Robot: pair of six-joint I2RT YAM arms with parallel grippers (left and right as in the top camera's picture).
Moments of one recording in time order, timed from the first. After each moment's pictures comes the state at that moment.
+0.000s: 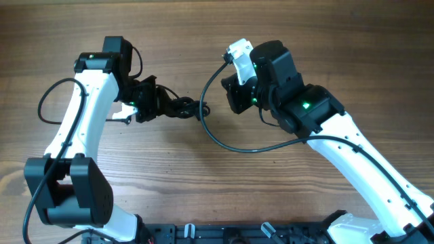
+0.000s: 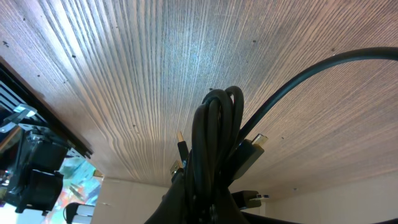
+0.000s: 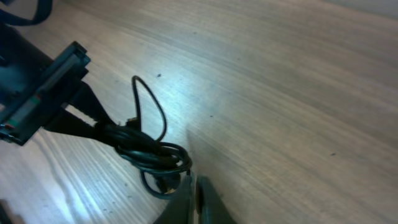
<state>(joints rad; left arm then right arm) -0.02 1.72 1.41 -1.25 0.59 -1.74 0.59 1.46 1.34 -0.59 -0.20 0.11</state>
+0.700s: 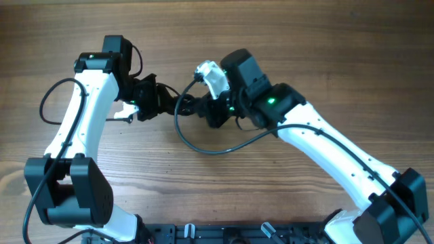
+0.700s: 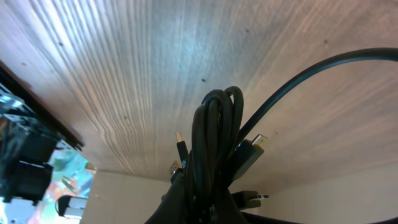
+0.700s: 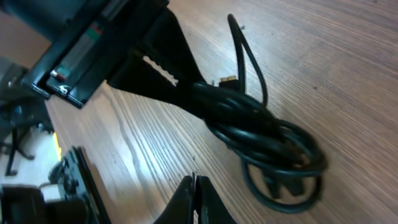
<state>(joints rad) -0.02 1.72 1.41 -1.20 0.63 -1.79 0.69 1.62 1.34 -0.55 -0.44 0.18</state>
